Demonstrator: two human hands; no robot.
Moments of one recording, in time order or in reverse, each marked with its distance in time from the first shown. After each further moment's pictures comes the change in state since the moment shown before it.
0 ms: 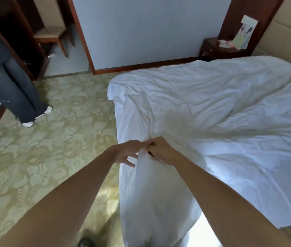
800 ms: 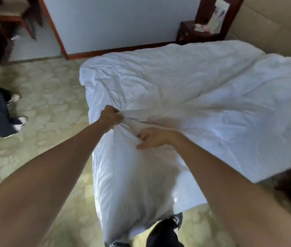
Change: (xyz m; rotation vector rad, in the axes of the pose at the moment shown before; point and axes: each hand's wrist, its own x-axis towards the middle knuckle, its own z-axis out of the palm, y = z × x) left_hand 0.030 0.059 0.089 0.228 0.697 0.164; right_hand -0.082 0.054 -0.115 -0.645 -0.360 0.026
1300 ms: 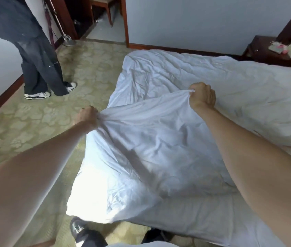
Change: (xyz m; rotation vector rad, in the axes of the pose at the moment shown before) left_hand -0.056 0.006 0.068 0.364 0.444 -0.325; right_hand 0.006 0.153 -0.207 -0.125 0.882 -0.037
